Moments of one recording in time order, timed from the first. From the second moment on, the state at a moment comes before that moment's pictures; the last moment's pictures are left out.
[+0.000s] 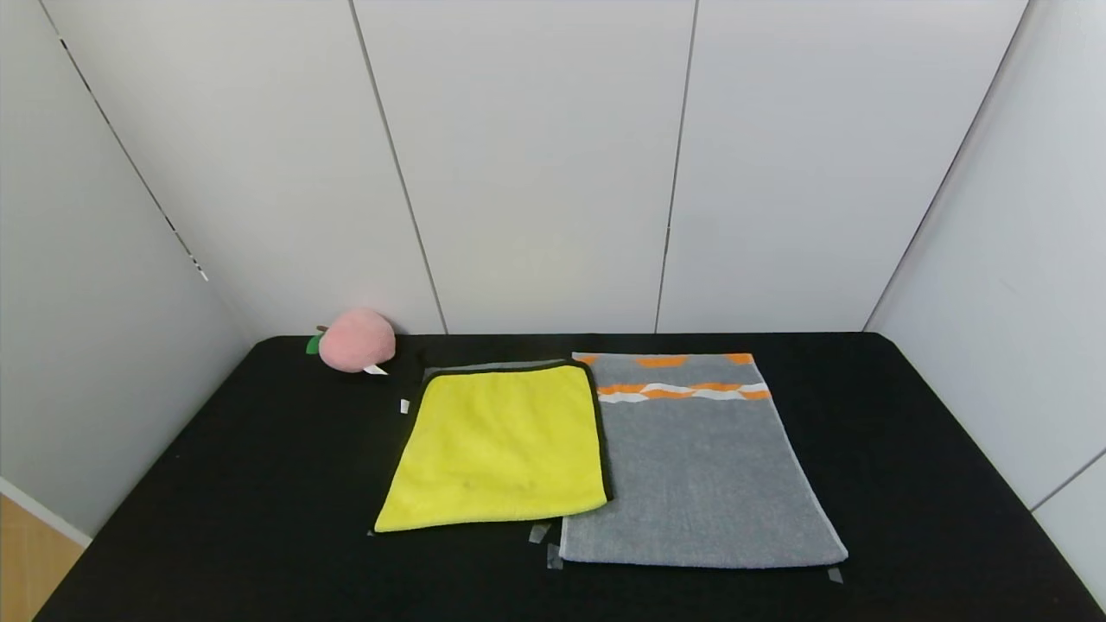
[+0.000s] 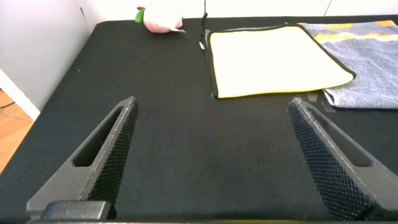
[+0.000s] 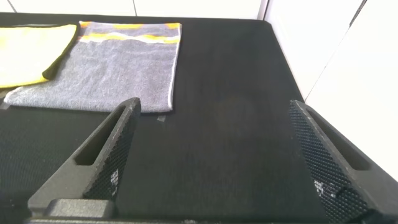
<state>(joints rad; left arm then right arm) 0.00 0.00 0.00 -0.01 0.00 -0.01 0.00 0.00 0.00 0.00 0.00 0.01</state>
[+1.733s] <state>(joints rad) -0.02 0.58 -0.66 0.14 -0.11 0.00 0.10 0.88 -0.79 0.09 0.17 0.01</state>
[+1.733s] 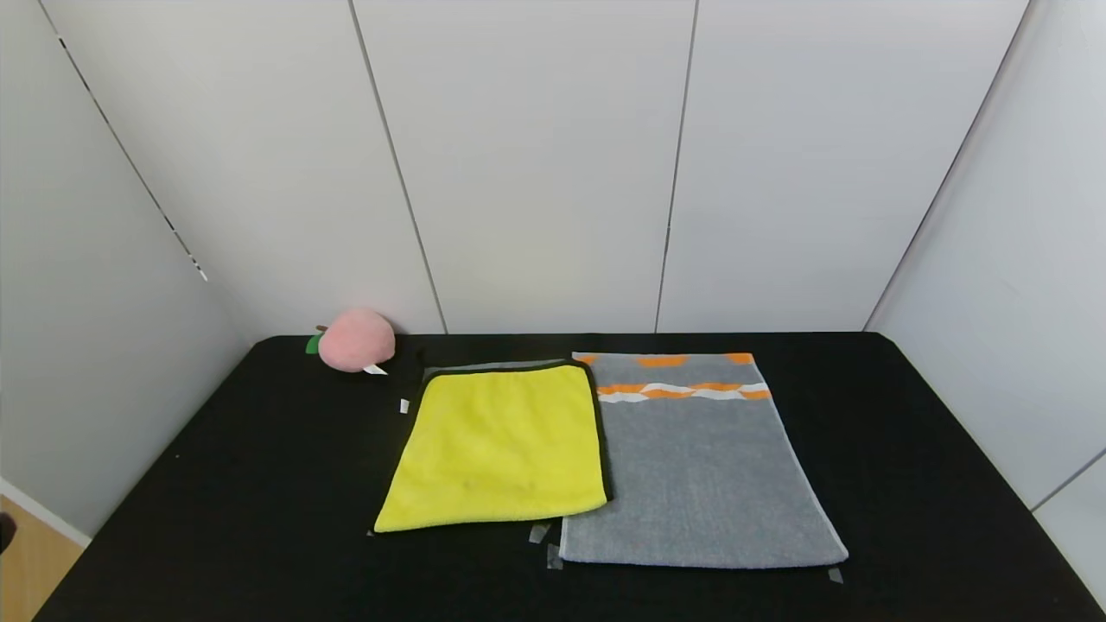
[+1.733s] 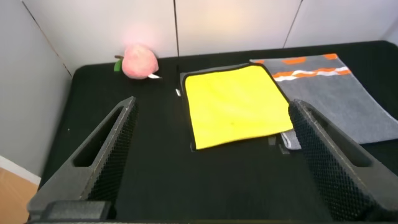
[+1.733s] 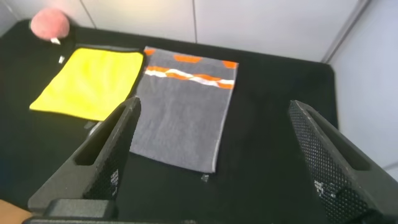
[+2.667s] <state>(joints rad) 0.00 1.28 -0.83 0.12 -0.13 -0.03 0.57 1.66 -1.23 0.09 -0.05 0.21</state>
